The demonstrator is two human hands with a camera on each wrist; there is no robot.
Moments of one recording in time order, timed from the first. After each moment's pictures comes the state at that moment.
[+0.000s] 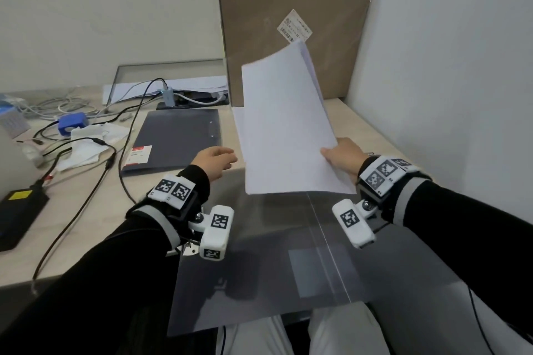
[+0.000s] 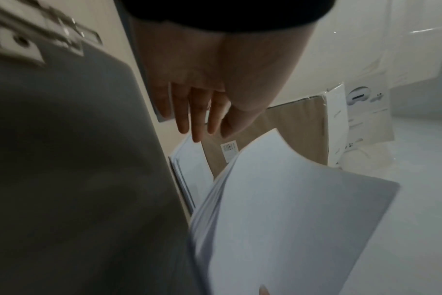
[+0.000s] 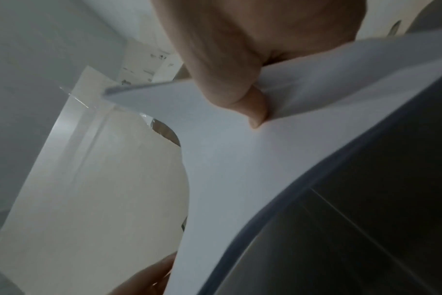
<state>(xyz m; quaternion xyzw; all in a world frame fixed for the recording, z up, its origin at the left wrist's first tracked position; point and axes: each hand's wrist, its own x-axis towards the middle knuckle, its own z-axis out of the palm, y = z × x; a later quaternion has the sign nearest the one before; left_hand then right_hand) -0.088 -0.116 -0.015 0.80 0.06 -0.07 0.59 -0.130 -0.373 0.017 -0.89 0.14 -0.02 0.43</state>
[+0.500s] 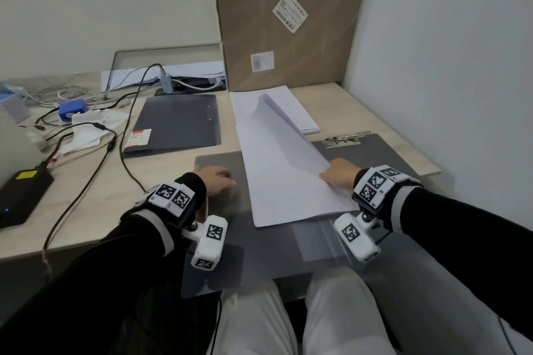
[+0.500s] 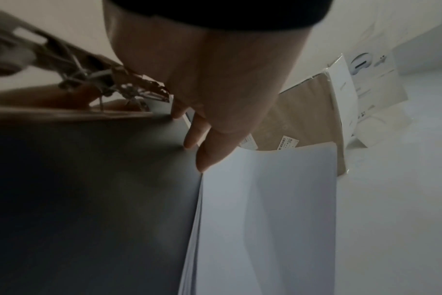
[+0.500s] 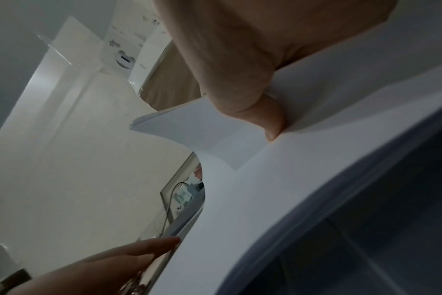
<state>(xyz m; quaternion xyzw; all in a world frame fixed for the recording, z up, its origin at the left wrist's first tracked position) -0.141 -0.109 -0.042 0.96 -0.02 -0.16 0.23 -0.168 -0.379 -0.042 -0.92 0.17 0.15 0.31</state>
